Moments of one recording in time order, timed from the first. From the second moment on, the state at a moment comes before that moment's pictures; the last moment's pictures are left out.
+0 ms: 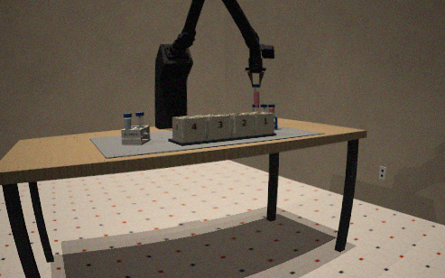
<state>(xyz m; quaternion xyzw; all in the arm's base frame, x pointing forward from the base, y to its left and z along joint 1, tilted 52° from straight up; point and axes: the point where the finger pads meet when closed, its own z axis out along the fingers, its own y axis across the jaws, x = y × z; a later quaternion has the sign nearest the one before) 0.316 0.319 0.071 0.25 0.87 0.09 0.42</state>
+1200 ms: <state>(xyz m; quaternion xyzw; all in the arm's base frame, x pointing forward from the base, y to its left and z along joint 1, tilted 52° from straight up) 0.347 0.317 0.045 0.25 0.87 0.09 0.42</state>
